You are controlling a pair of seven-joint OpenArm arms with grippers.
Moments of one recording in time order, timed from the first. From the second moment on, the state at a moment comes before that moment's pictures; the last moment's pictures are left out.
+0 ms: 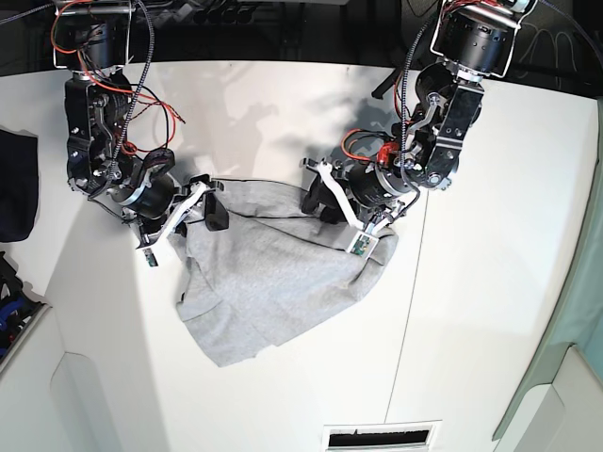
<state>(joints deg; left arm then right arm) -3.8 -6.8 13.9 67.6 -17.4 -20.6 22.9 6.1 6.0 3.3 69.0 19.8 29.5 -35.9</state>
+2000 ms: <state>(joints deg) -1.8 -19.9 14.0 81.1 -32.7 -26.5 37.9 -1.1 0.8 17.3 86.3 28.1 29.5 -47.3</state>
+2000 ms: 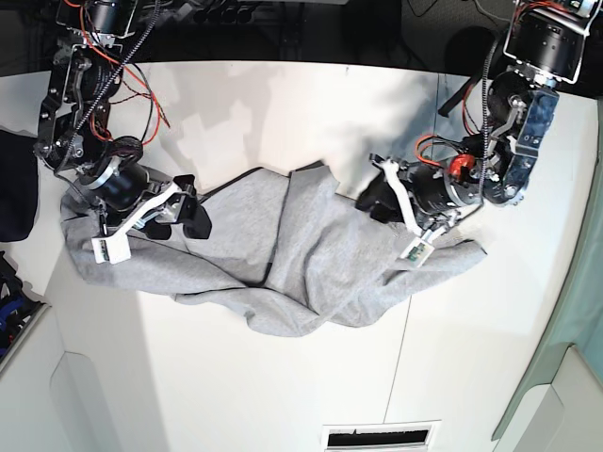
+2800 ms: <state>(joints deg) -0.9 -9.0 13.8 80.7 -21.1 -24.0 36.3 -0.9 2.9 11.7 78.6 16.1 23.0 -34.2</state>
